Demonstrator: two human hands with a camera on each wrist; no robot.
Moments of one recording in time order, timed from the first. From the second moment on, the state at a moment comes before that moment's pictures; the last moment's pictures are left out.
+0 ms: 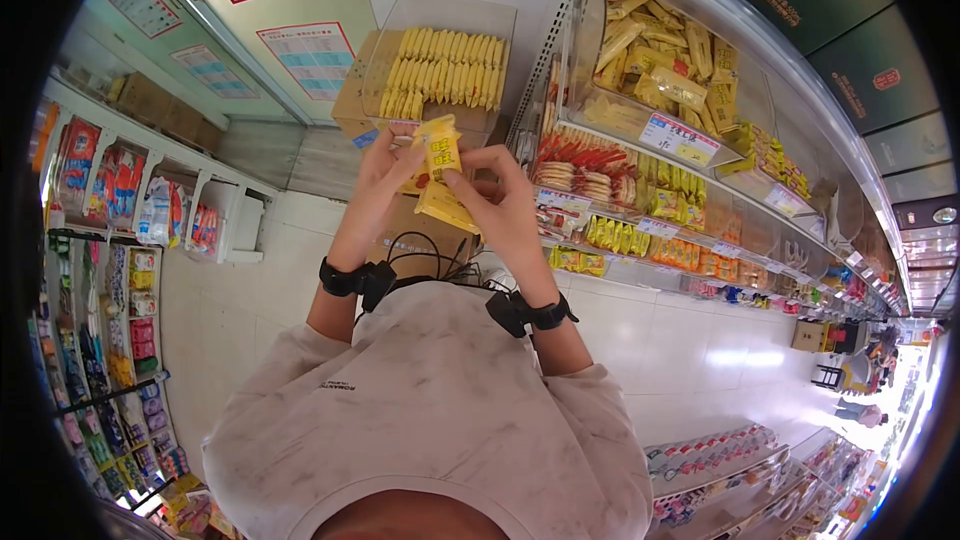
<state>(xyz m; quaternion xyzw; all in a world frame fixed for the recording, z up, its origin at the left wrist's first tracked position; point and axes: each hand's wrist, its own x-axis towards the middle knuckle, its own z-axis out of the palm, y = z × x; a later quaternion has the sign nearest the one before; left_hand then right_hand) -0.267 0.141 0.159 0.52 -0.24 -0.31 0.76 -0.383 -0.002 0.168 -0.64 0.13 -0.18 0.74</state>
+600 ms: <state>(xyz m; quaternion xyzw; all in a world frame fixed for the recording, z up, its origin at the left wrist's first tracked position) -0.274 0.131 0.160 0.51 -0.18 -0.21 0.81 -0.376 -0.032 0.105 -0.25 0.23 -0.03 0.94</state>
